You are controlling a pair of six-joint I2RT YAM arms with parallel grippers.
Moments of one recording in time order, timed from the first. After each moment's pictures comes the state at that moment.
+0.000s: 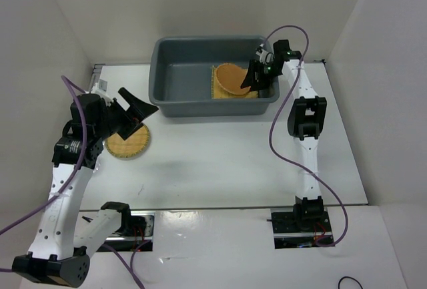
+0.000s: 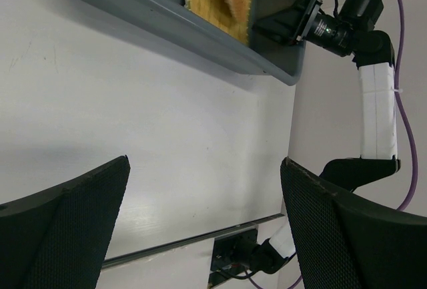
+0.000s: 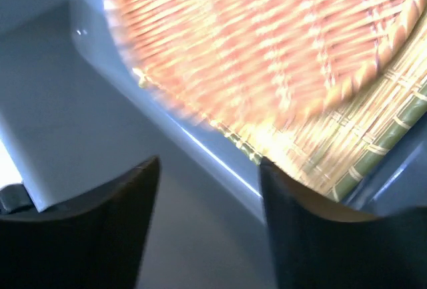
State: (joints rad) left arm -0.07 0.88 1.12 -0.71 0.31 -0.87; right arm 0.06 2.56 2.47 -1.03 -0.77 0.05
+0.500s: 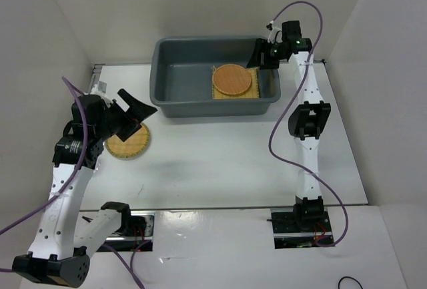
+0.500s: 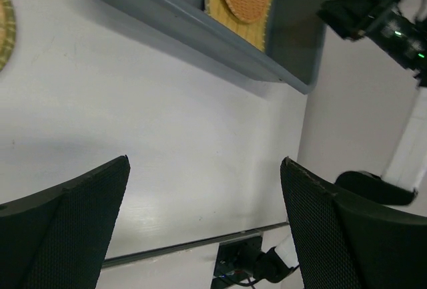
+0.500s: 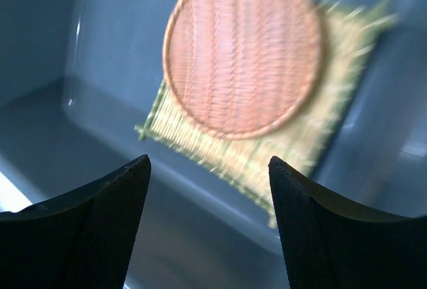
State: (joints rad) left arm -0.07 0.88 1.11 -0.72 0.28 -0.87; right arm 0.05 2.56 2.75 -1.04 -0.58 0.10
